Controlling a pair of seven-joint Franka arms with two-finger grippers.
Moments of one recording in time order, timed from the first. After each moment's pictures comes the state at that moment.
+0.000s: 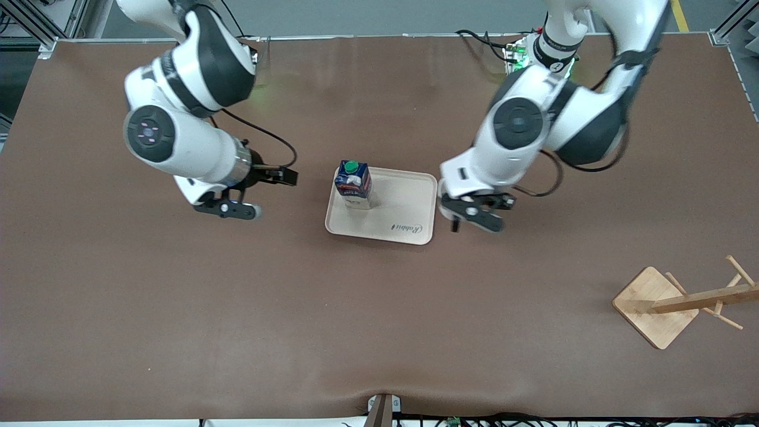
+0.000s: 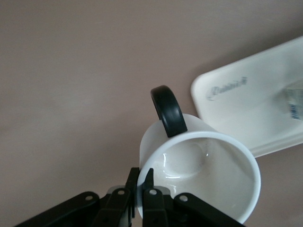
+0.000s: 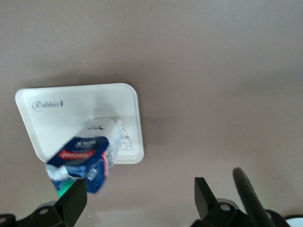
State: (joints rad) left arm -0.10 0.33 -0.42 -1.60 0.16 1.81 -0.07; right arm 0.47 0.28 -0.01 -1.63 0.26 1.76 0.61
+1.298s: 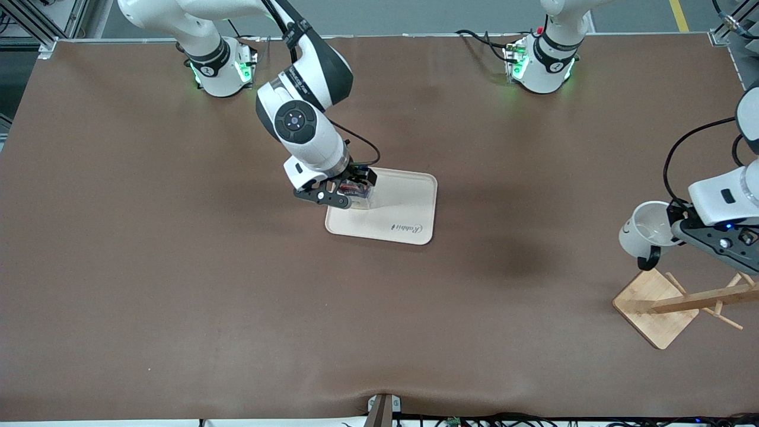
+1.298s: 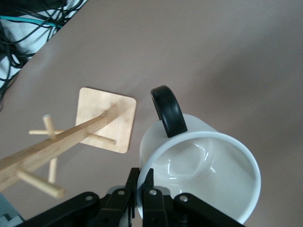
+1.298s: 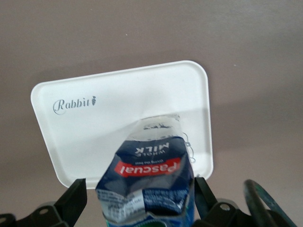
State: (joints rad) left arm 0.38 0.30 -0.42 -1.47 0.24 1.80 0.62; right arm 0.71 0.39 -0.01 -1.77 0.26 2.15 0.83
